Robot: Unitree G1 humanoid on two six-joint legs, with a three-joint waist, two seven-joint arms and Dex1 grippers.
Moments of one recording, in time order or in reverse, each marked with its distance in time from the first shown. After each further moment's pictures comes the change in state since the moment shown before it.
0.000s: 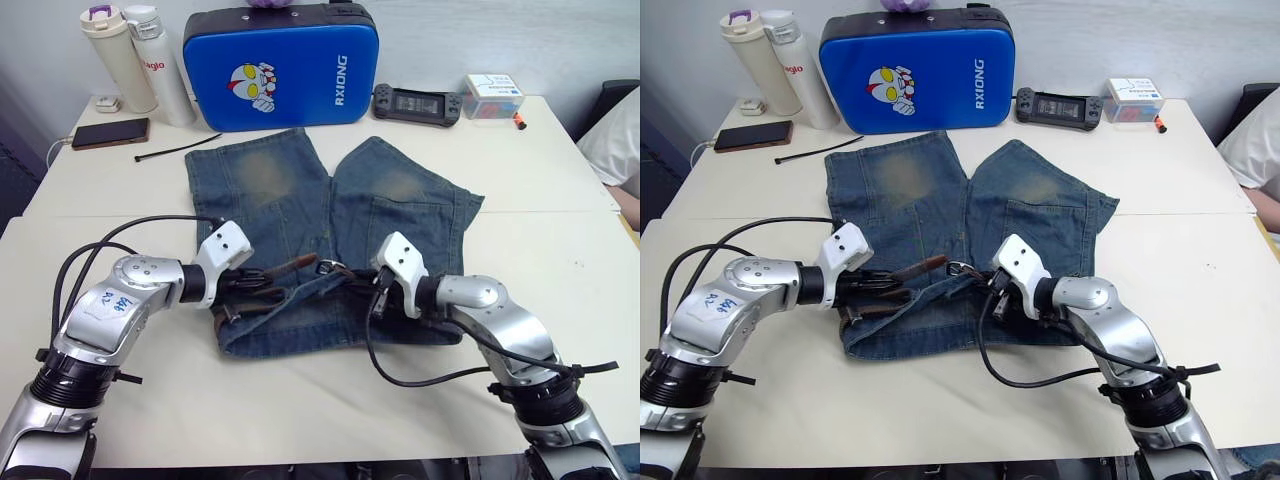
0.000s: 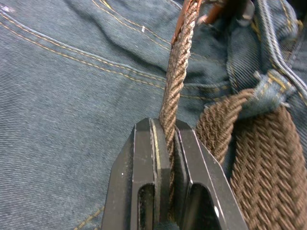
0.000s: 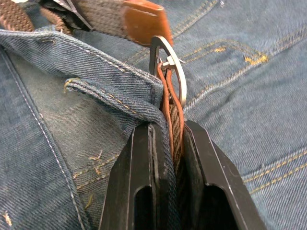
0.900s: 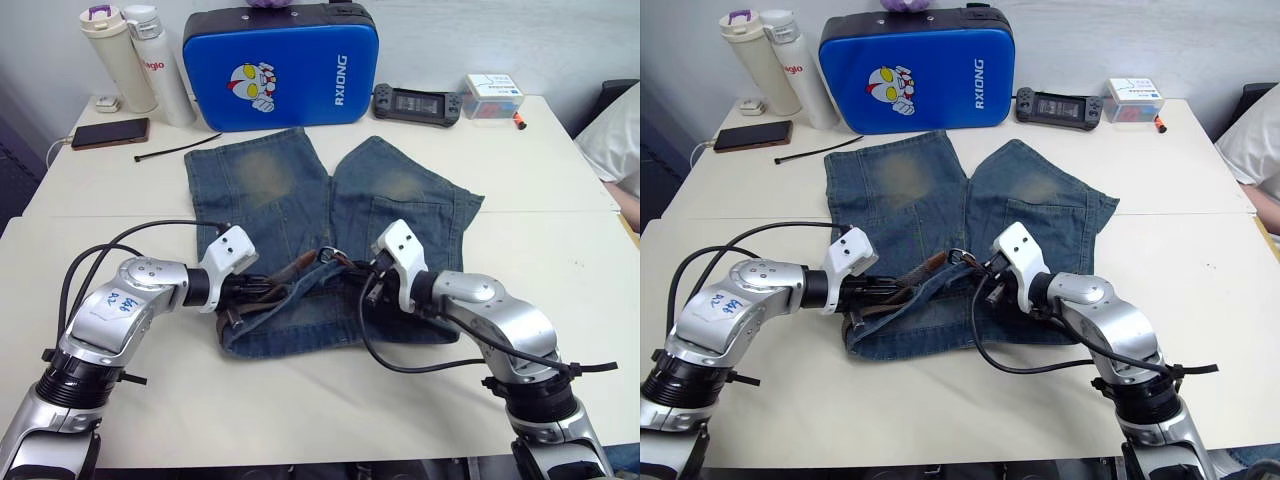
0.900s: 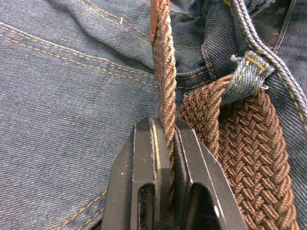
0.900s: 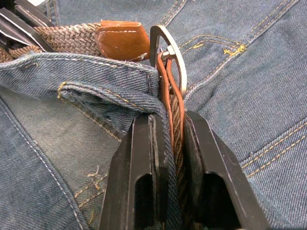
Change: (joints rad) left arm -0.001 -0.023 -0.008 -0.007 0.001 0.030 -0.019; right arm -0.033 0.048 -0.035 -0.047 0.089 0.167 -0.145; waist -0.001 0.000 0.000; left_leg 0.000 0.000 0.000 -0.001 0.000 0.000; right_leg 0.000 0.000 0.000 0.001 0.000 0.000
